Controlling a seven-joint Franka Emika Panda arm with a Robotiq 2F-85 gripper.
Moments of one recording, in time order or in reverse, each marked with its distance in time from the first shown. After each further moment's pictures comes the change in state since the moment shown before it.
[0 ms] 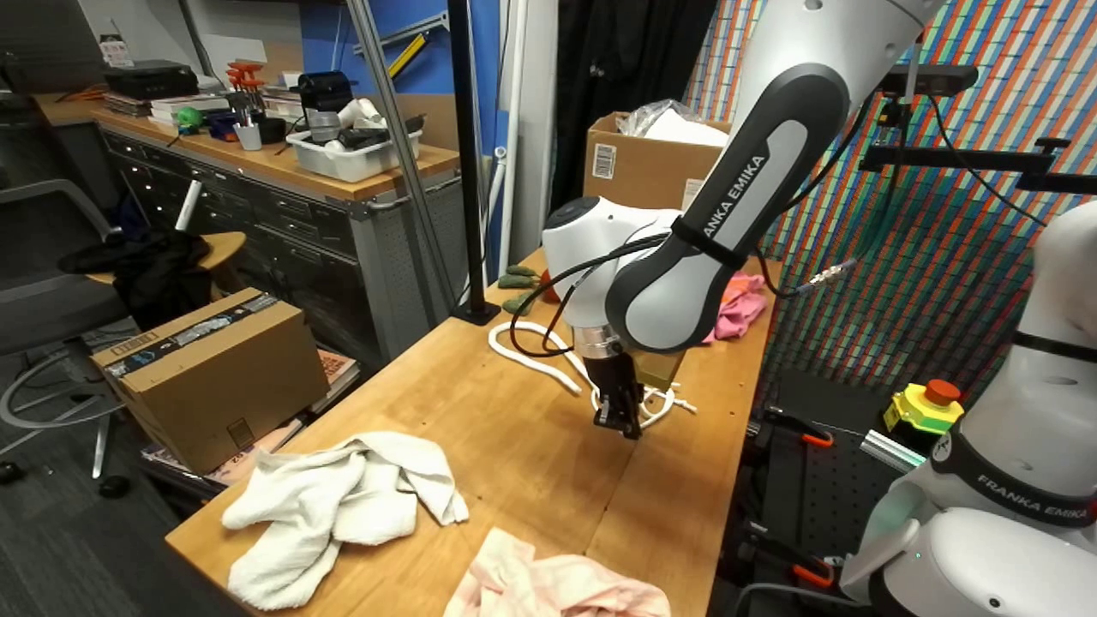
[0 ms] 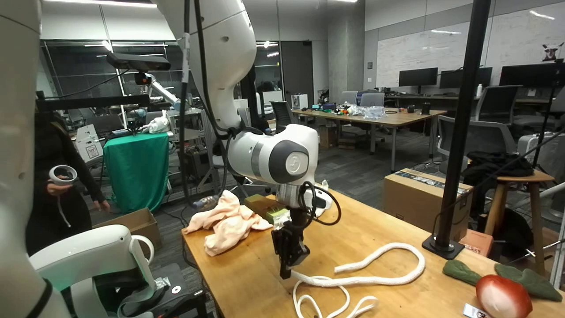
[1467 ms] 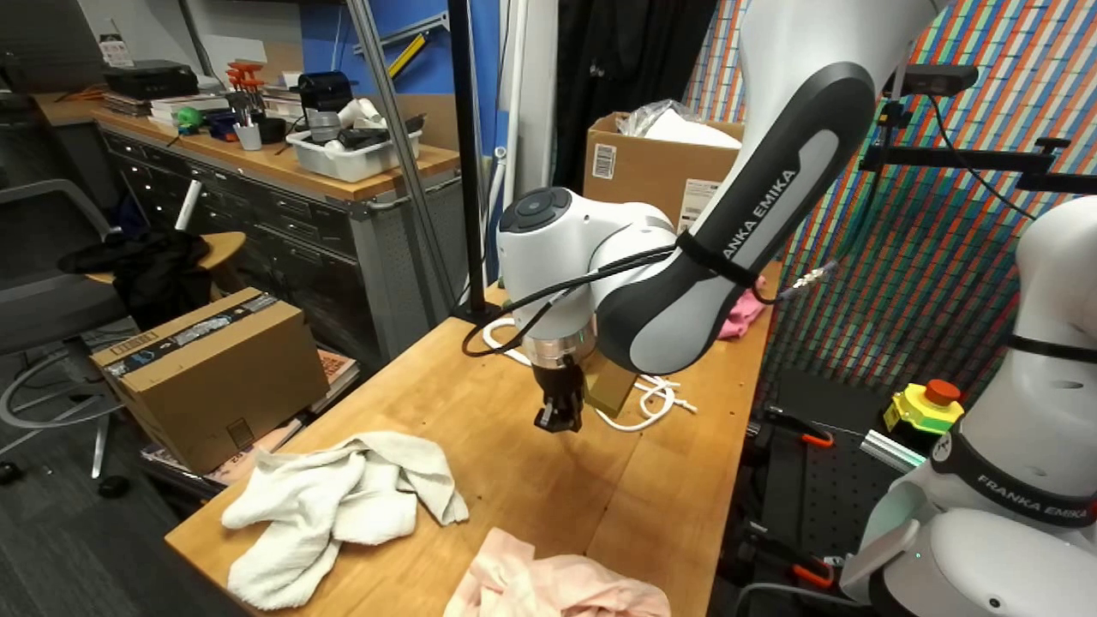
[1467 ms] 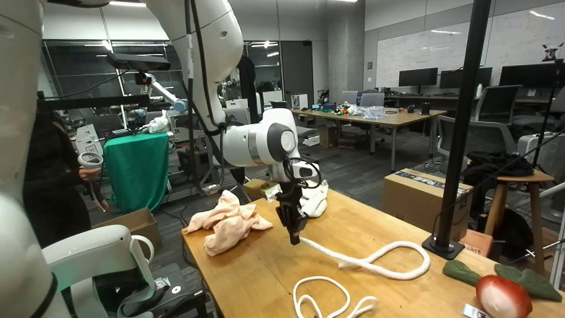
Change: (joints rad) arm 0.175 0.008 -0.048 0.099 -0.211 0.075 0.314
